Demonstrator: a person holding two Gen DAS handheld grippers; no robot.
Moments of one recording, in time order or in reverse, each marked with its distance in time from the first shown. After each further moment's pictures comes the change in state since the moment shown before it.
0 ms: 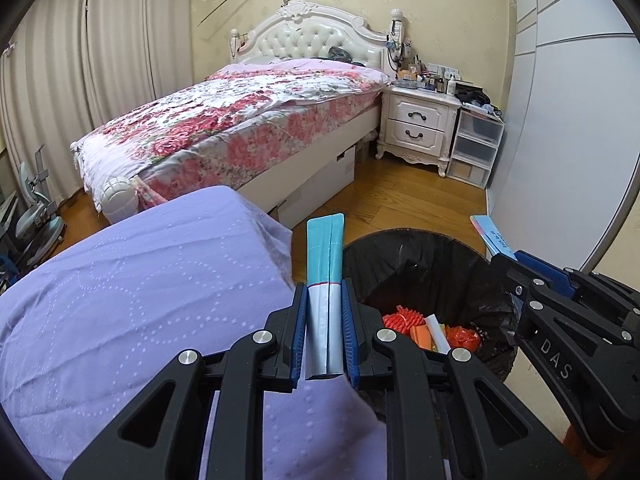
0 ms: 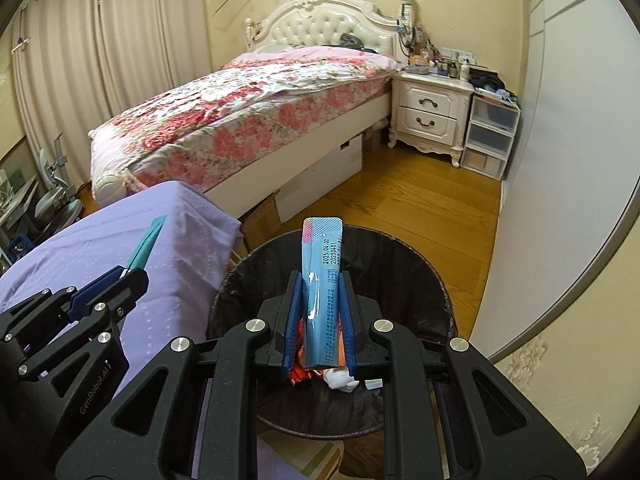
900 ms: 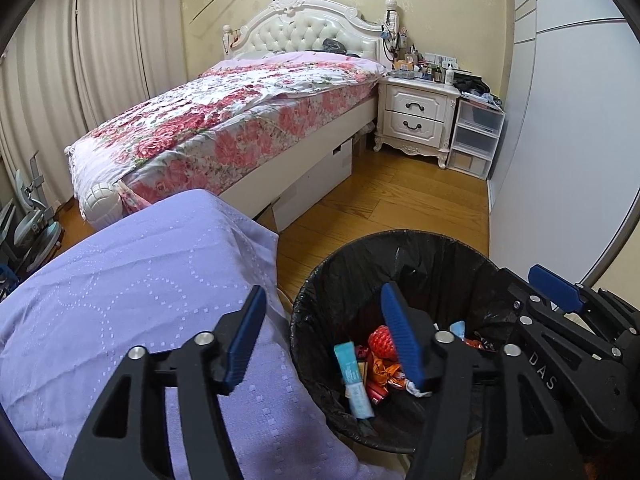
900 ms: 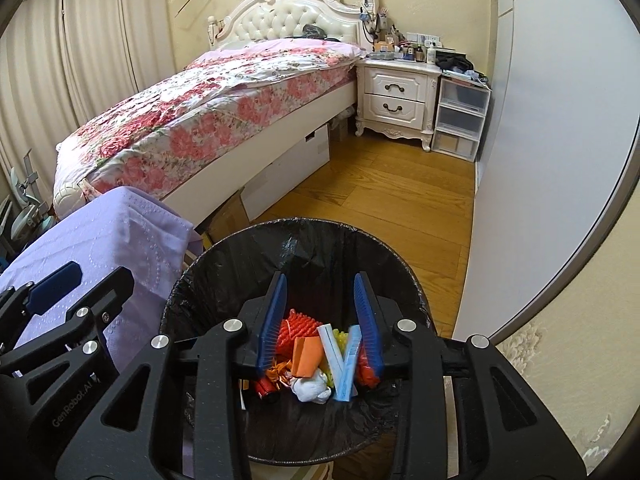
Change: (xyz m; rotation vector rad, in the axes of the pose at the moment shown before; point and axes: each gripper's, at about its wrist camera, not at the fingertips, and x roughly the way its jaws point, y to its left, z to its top) left arm 0.024 -0.017 0.007 0.018 0.019 0.008; right arm 0.028 -0.026 -0.003 0.075 0.017 -0.094
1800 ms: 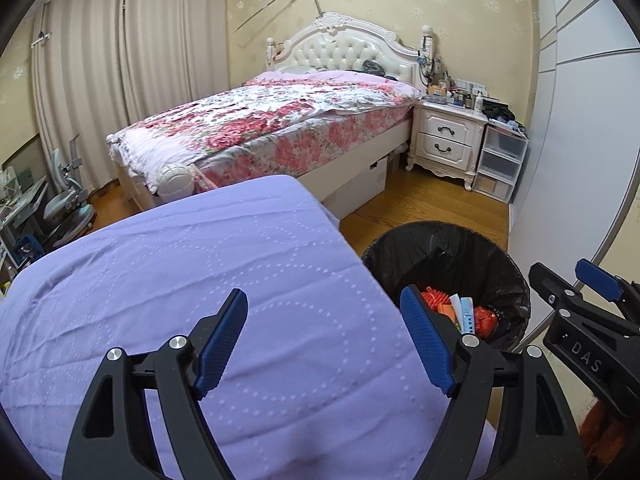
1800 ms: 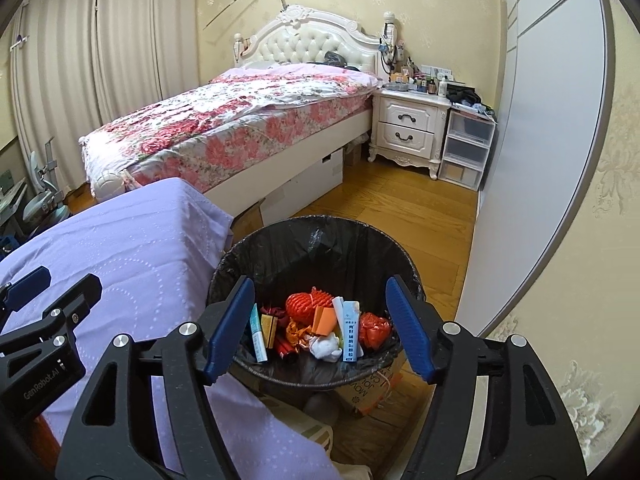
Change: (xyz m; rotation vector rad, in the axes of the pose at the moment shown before) left arm -0.100 0.051 -0.057 -0.092 -0.070 0.101; right arm -0.098 0.023 -0.045 -0.084 -0.099 0.031
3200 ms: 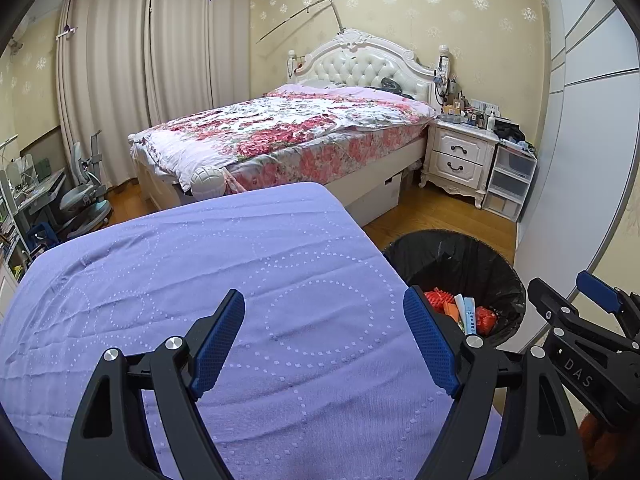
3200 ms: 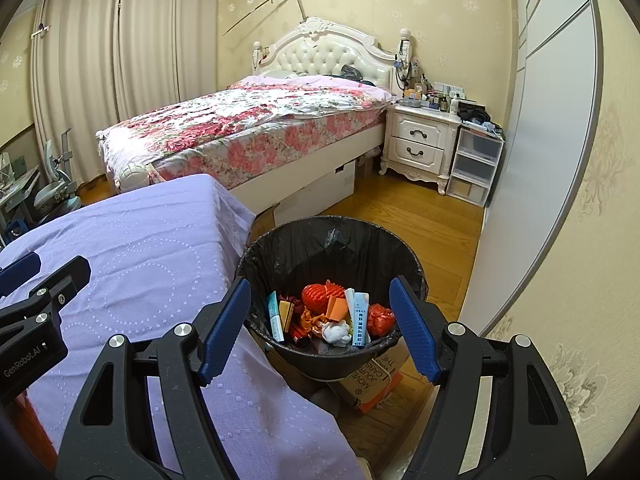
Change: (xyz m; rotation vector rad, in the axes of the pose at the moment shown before) left arm -0.046 0.019 -0.021 -0.039 -0.053 0.039; right arm -0.037 0.015 -0.020 -0.047 -0.036 0.027
